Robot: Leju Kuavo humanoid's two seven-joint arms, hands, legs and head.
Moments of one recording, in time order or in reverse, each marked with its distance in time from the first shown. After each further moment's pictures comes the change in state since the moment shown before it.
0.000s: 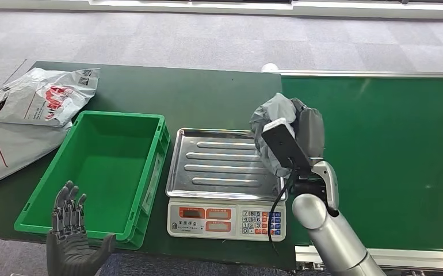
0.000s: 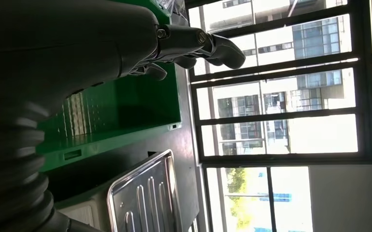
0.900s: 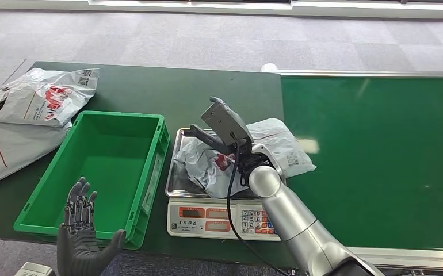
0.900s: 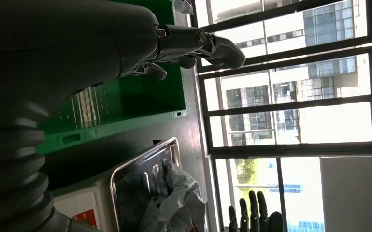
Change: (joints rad) left arm -0.015 -0.037 -0.008 -0.007 -0.060 -0.042 0.080; right arm -0.211 0.227 0.073 0.419 -0.358 0.355 -0.033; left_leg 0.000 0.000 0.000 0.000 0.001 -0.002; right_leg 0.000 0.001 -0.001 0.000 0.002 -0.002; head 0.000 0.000
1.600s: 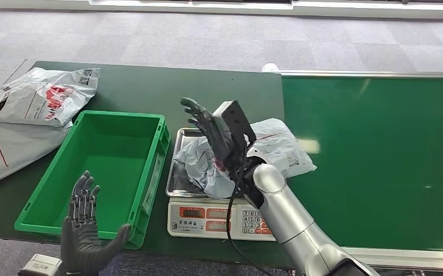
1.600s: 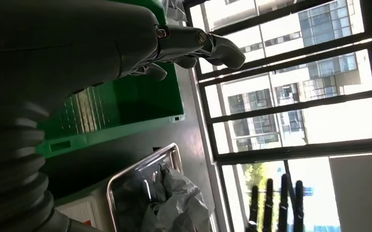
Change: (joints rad) left arm -0.027 -0.031 0.009 -0.013 -0.132 0.014 0.071; right arm 0.036 0.007 -0.003 -0.057 -0.376 0.093 -0.262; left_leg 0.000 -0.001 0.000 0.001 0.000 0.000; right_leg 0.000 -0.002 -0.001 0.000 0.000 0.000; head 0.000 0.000
